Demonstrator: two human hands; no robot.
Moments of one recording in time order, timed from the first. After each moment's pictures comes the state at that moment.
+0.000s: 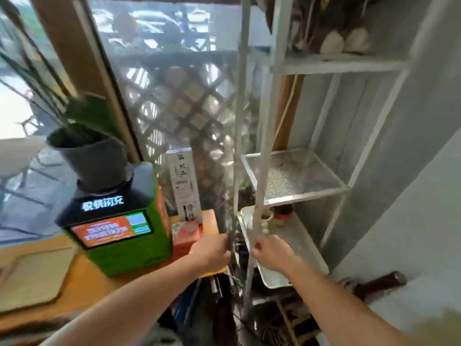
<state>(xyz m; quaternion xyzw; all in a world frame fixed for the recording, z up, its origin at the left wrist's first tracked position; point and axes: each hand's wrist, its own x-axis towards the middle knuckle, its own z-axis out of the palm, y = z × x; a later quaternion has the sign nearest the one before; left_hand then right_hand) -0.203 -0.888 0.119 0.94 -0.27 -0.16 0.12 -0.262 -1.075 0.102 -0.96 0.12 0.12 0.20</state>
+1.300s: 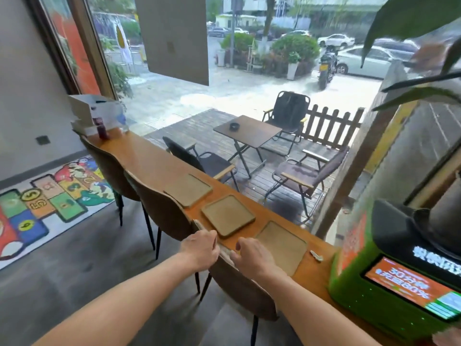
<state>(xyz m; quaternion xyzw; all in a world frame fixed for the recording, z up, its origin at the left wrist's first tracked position) -0.296 -0.221 0.149 0.96 0.20 -0.04 0.17 -0.213 -0.365 0.124 -0.92 -0.34 0.14 0.18</state>
